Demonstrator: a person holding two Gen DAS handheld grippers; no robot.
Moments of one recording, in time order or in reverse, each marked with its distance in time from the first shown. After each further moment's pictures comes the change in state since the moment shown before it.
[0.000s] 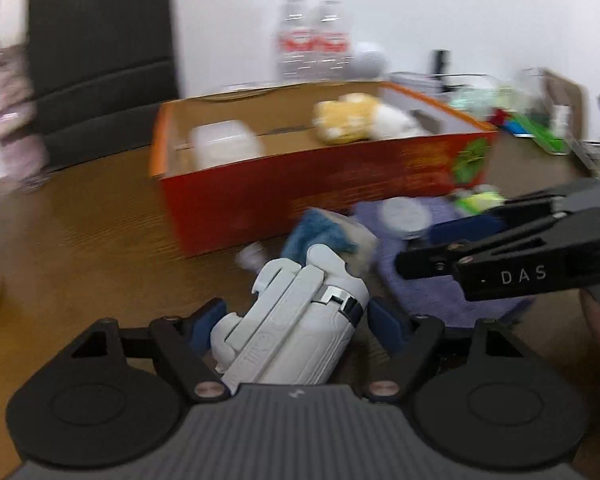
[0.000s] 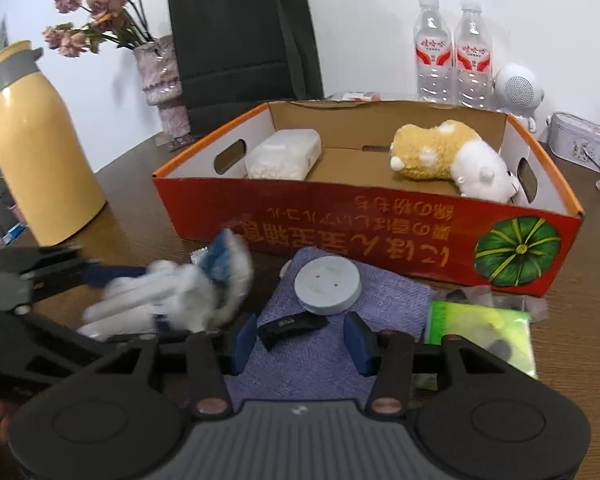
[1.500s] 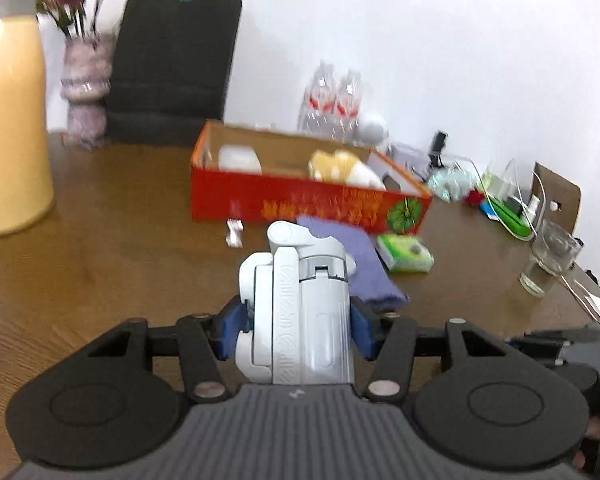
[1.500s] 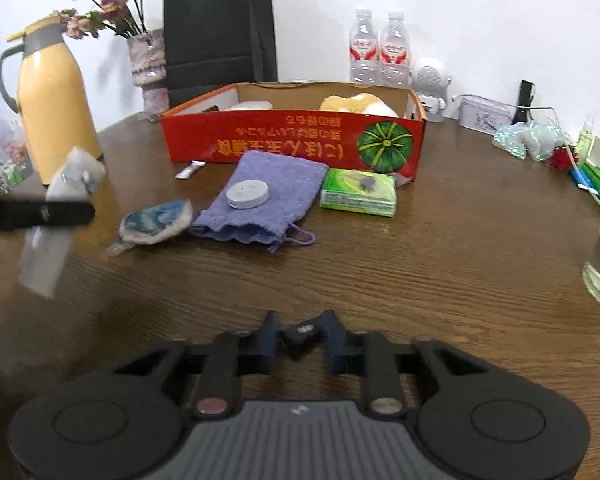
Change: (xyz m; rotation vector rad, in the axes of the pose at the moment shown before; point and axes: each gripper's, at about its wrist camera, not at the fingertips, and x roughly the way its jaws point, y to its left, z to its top) left arm -0.137 -0.046 -0.049 -0.262 -0.161 0.002; right arm -0.127 -0.007 -0.110 -0.014 -0.016 -0.144
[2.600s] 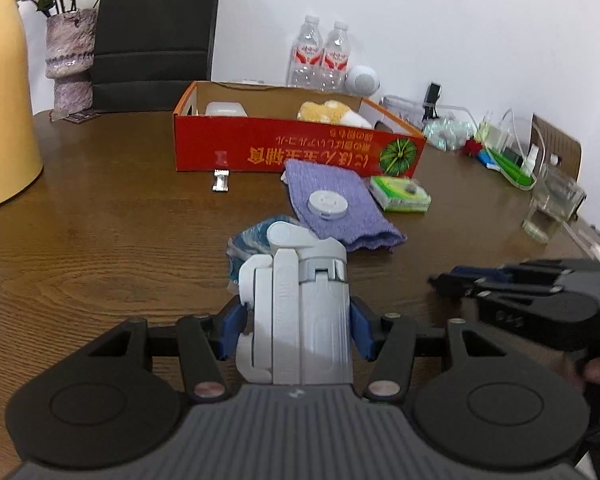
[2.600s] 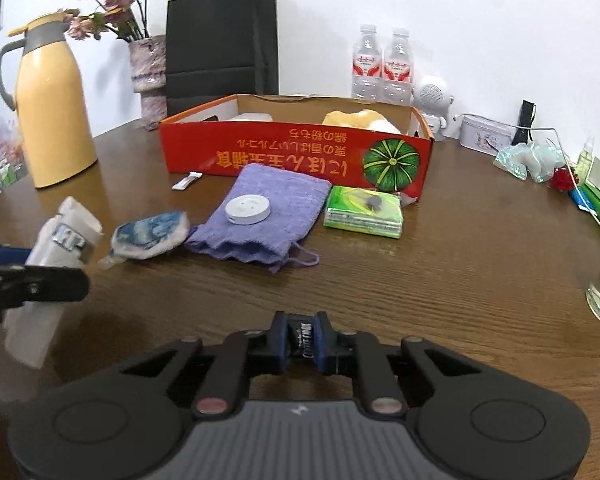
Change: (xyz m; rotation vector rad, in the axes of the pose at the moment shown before) left arm 0.016 -0.016 -0.033 0.054 0.129 -0.003; right arm 0.010 0.010 0.004 -0.029 -0.046 -0.047
